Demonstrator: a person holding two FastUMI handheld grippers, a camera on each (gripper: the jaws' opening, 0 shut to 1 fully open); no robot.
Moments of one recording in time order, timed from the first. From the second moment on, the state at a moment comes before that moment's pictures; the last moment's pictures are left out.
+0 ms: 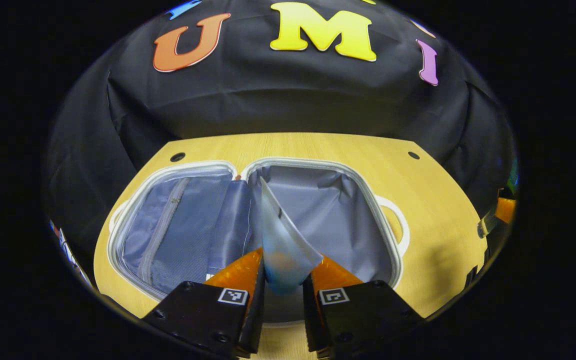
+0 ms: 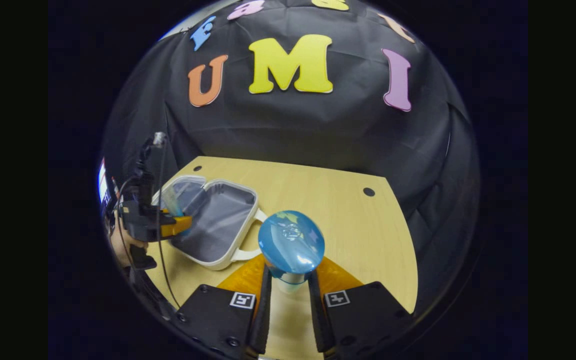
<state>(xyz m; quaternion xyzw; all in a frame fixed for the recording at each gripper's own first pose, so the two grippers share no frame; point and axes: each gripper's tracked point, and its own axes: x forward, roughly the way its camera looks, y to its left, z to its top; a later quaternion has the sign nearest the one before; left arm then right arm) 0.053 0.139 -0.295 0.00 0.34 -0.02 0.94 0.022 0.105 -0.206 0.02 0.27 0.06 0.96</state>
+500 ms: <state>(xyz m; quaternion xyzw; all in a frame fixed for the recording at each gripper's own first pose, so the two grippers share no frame) 0.051 0.147 -0.347 0.03 0.43 -0.01 0.90 0.029 0.093 -0.220 0.04 0.30 0.02 0.95</state>
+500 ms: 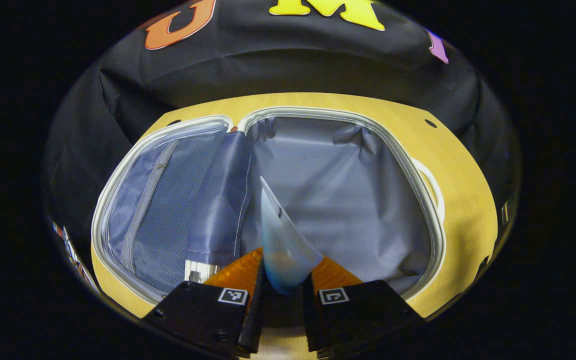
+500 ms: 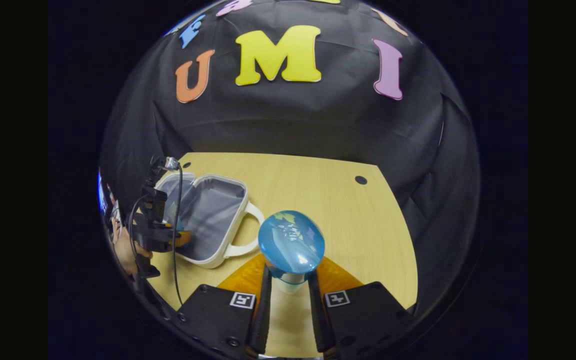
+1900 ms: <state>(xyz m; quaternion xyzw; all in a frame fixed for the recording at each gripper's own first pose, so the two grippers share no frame) 0.043 0.151 -0.188 0.07 0.30 0.04 0.95 0.059 0.154 -0.192 0.04 0.26 0.10 0.96</state>
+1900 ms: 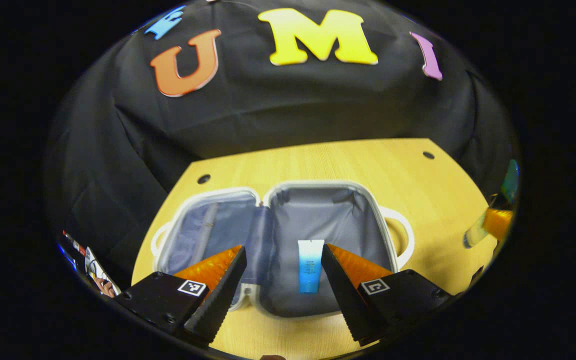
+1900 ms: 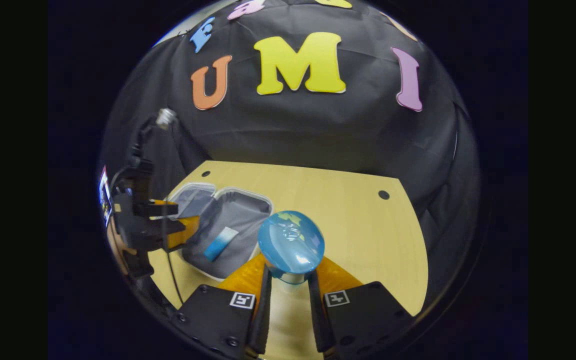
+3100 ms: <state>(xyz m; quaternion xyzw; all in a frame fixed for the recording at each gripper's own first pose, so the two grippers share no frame) -0.066 0.223 -0.043 -0.02 0.07 0.02 1.00 0.109 0.325 -0.320 0.02 0.42 0.09 0.90</state>
